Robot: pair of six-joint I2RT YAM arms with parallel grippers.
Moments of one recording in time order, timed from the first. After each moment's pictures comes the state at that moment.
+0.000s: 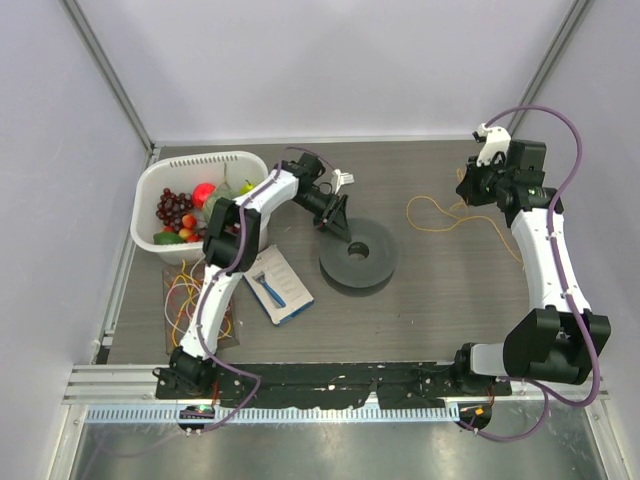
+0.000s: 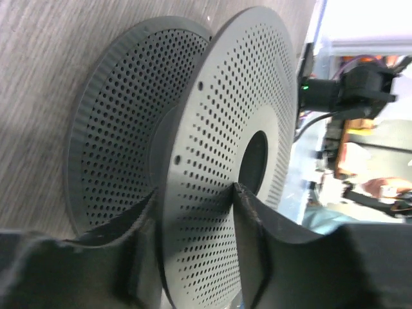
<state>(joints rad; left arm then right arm) -0.48 2.49 2.11 -0.95 1.06 0.08 -0.14 1.33 1.26 -0.56 -0.35 -0.19</state>
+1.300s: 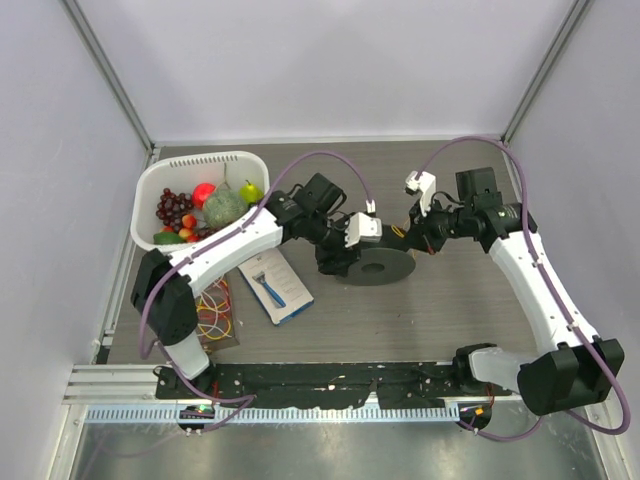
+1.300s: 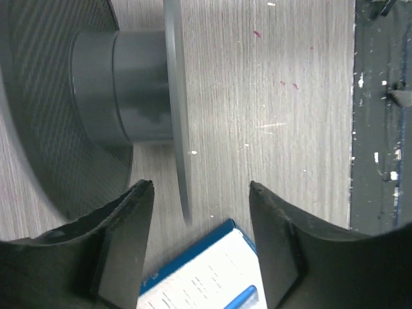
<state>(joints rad) -0.81 1.72 1.50 -0.77 0.54 0.63 0.17 1.19 1.17 -0.89 -0.70 -0.48</state>
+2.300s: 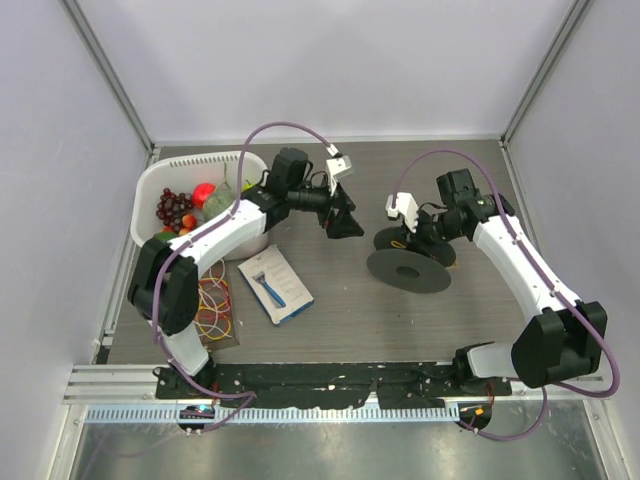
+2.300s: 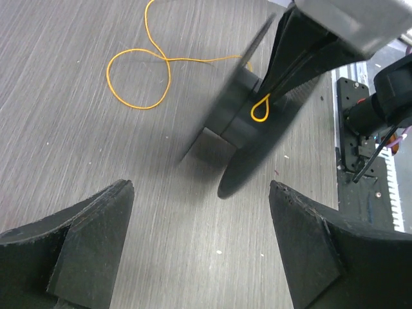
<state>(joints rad) -0.59 1.74 1.40 -0.16 0.84 0.12 0.22 1.33 1.17 -0.99 -0.57 -0.93</state>
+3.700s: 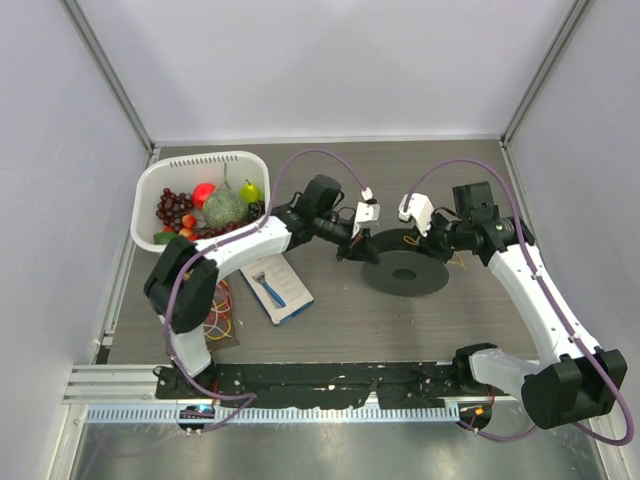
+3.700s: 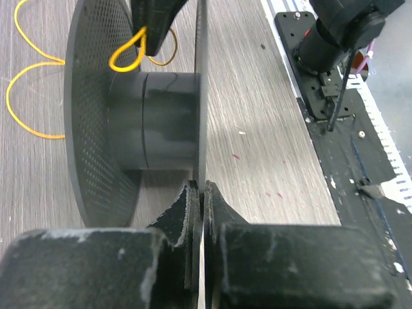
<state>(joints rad) -0.75 1.85 1.35 -0.10 0.99 0.39 0.20 1.13 1.06 -0.89 -0.42 -0.83</state>
